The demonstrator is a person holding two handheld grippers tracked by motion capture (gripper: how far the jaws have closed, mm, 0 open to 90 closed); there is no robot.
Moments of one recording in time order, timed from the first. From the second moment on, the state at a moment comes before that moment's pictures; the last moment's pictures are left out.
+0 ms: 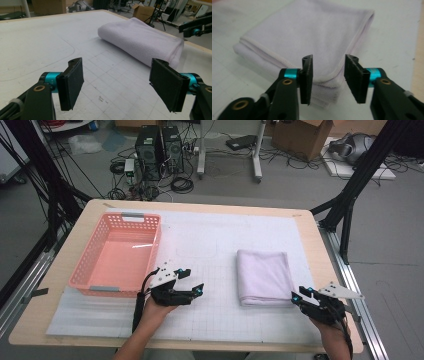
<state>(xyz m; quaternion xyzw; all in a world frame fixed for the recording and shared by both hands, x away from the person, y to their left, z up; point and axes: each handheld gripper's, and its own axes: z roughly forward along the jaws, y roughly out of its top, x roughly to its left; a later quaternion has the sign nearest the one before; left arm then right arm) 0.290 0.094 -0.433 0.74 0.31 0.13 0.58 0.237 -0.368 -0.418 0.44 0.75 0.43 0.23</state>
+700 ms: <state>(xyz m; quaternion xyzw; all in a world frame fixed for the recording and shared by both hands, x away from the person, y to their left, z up) 0.289 0.097 -0.434 0.73 0.34 0.14 0.58 0.231 -0.383 -0.416 0.47 0.72 0.44 0.27</state>
